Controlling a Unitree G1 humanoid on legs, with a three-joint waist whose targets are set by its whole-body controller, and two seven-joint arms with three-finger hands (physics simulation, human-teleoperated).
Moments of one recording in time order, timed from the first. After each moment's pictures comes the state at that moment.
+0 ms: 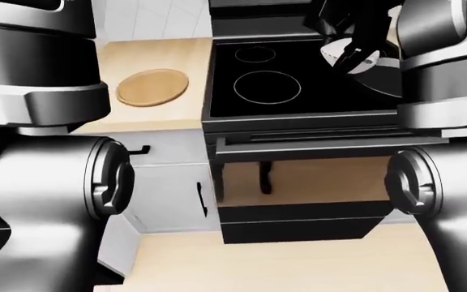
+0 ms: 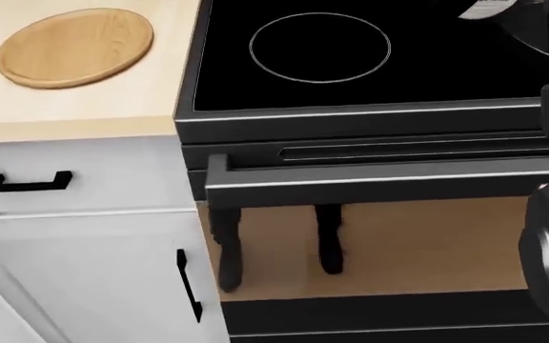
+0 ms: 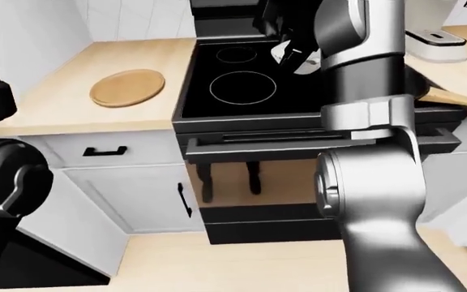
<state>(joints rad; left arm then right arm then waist) -1.66 0.39 0.11 0.49 0.07 0.94 -0.08 -1.54 -0.42 -0.04 0.66 -1.00 0.29 1.19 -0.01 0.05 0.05</state>
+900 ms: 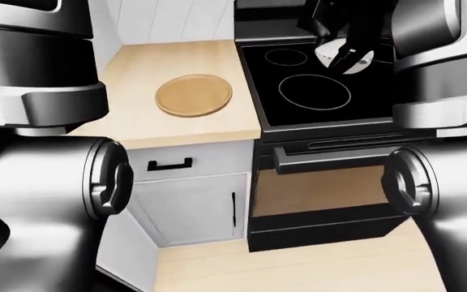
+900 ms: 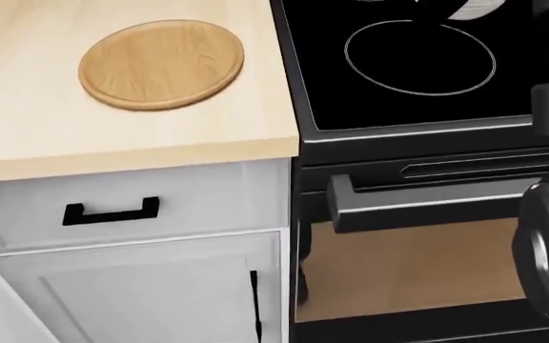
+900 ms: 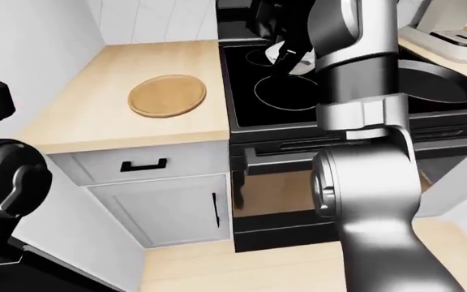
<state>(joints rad) -1.65 0.39 0.11 0.49 0.08 0.95 -0.08 -1.55 -0.41 -0.03 0.66 -0.99 0.28 1.20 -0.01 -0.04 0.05</state>
